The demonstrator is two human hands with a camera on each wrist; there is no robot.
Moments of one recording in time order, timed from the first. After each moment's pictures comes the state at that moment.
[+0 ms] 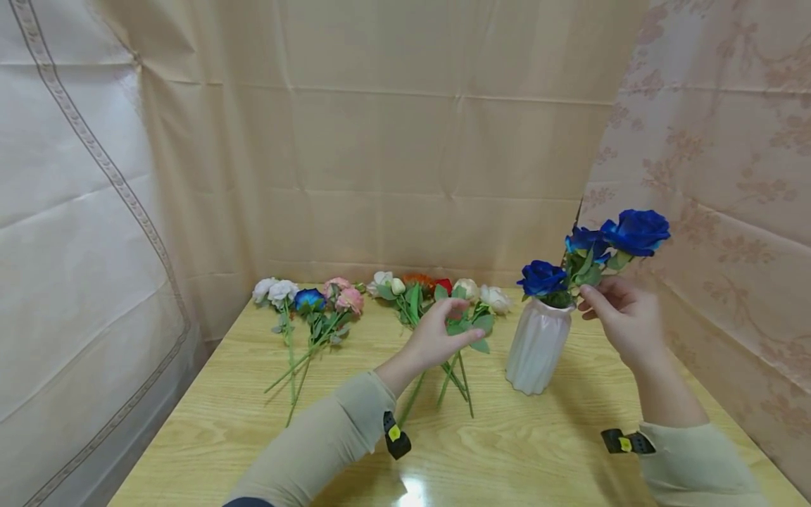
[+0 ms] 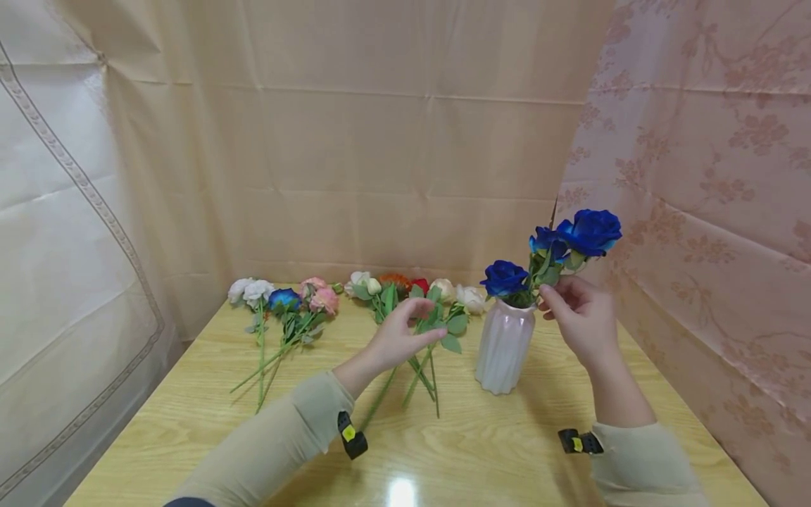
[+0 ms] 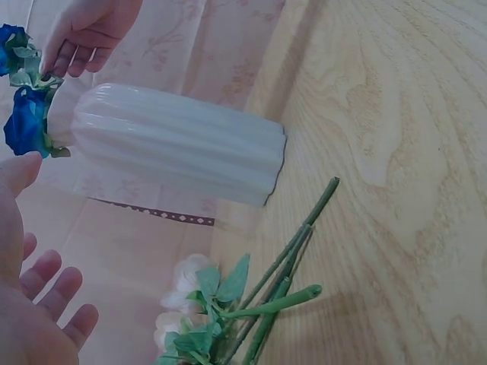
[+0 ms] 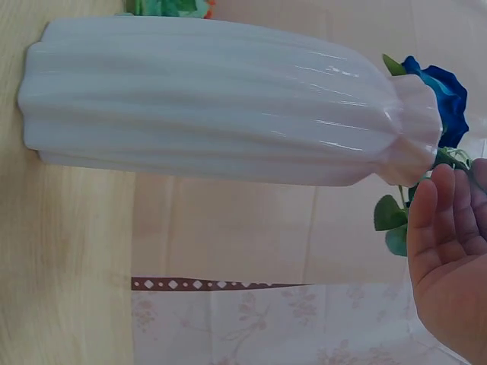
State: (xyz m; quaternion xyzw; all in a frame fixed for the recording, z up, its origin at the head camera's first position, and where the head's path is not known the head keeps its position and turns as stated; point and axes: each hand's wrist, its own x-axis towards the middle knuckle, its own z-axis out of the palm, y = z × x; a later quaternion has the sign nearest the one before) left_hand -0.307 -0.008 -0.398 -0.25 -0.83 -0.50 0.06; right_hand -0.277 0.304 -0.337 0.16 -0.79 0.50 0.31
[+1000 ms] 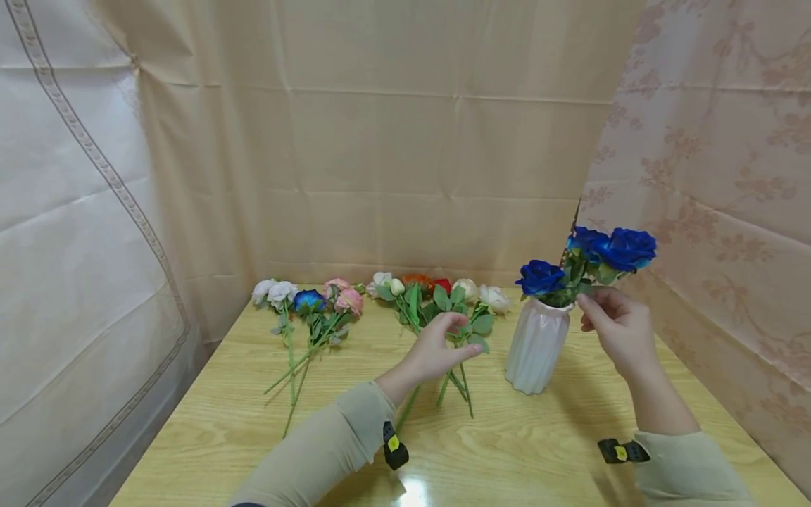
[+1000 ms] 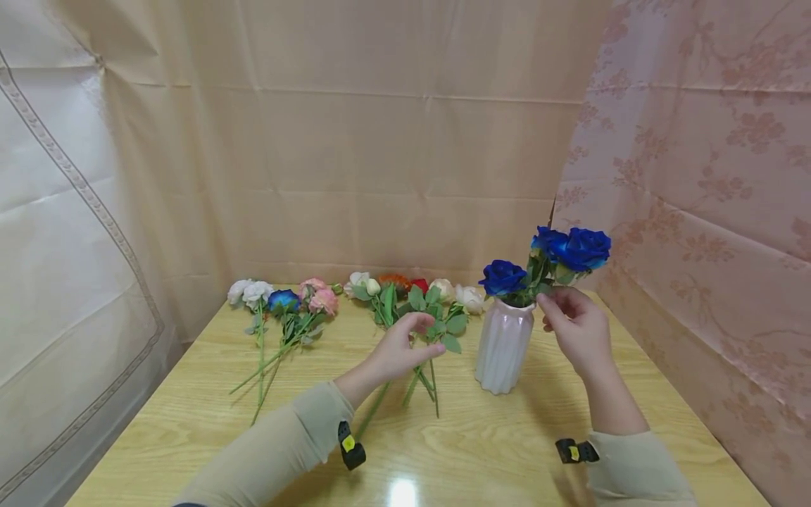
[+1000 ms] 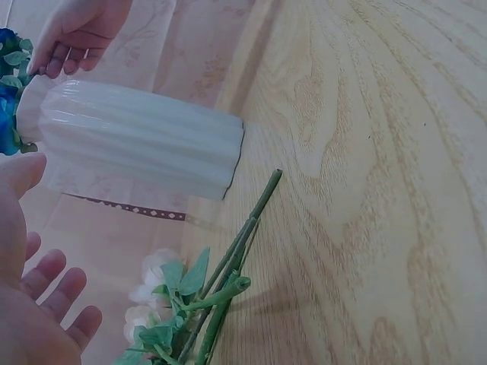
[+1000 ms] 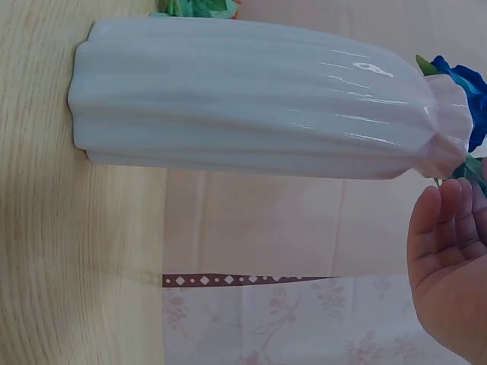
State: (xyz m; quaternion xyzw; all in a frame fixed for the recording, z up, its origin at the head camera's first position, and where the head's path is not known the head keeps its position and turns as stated) left_hand -0.302 -0.008 -0.420 -0.25 -0.83 -0.51 0.01; right_hand -0.276 0.308 -0.361 0.11 -0.81 0.49 0.30
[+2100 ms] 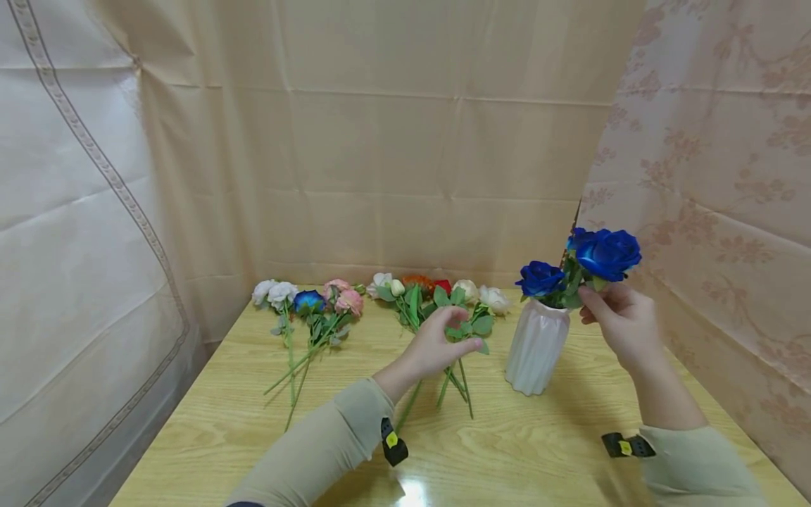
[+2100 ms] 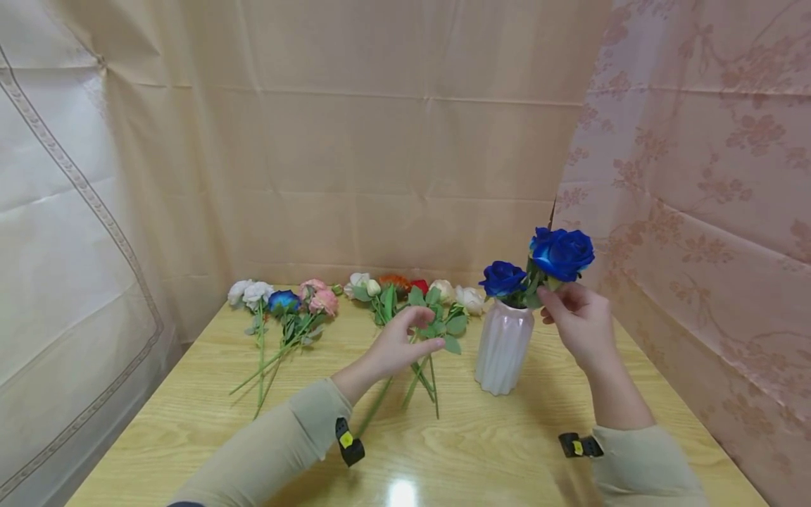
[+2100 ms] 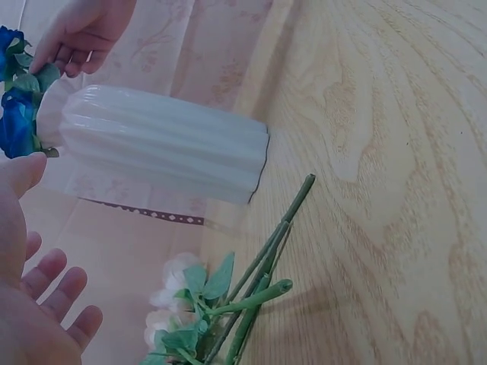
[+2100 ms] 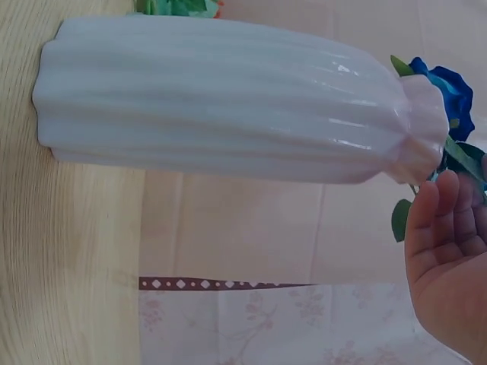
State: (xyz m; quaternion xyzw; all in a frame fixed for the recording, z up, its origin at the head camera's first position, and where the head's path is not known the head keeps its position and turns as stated) left_hand -0.301 -0.010 -0.407 -0.25 -0.82 -0.51 0.03; right_hand -0.275 0.308 -0.343 0.11 -0.83 0.47 0.29
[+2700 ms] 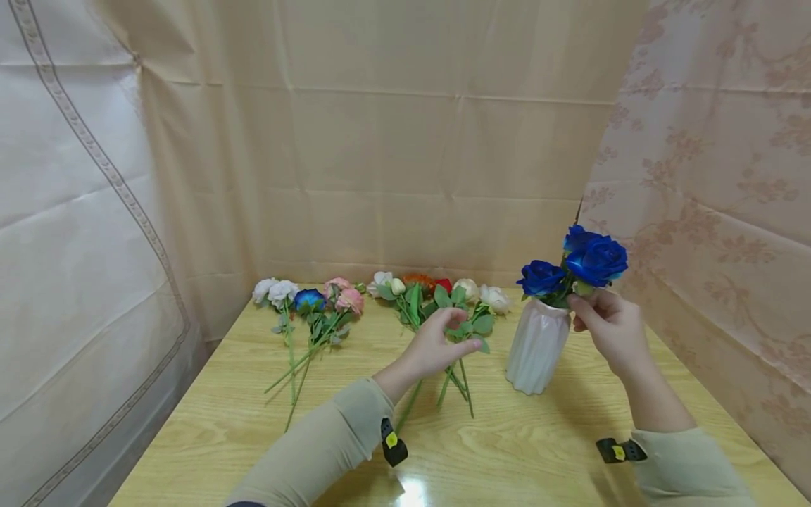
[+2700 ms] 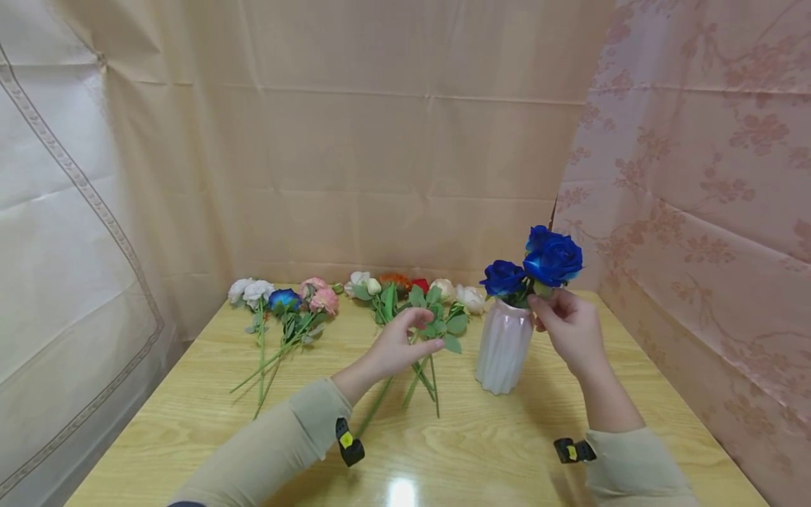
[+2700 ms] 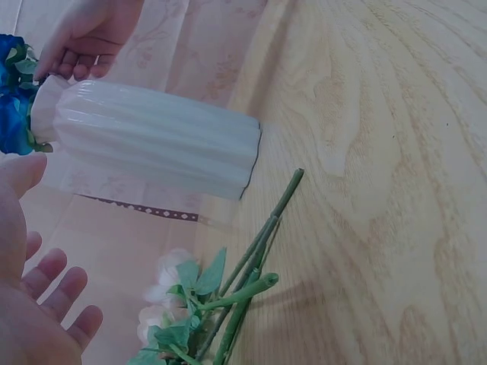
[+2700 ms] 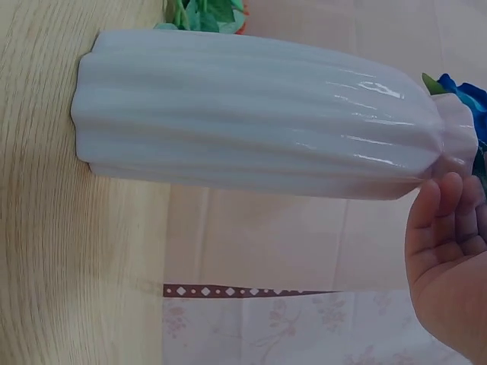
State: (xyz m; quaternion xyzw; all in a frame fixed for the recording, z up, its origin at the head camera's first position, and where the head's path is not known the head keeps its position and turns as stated) left_hand -0.301 -0.013 -0.411 -0.25 -0.83 -0.50 0.02; right_hand -0.279 0.301 -0.359 0.13 -0.82 0.48 0.28
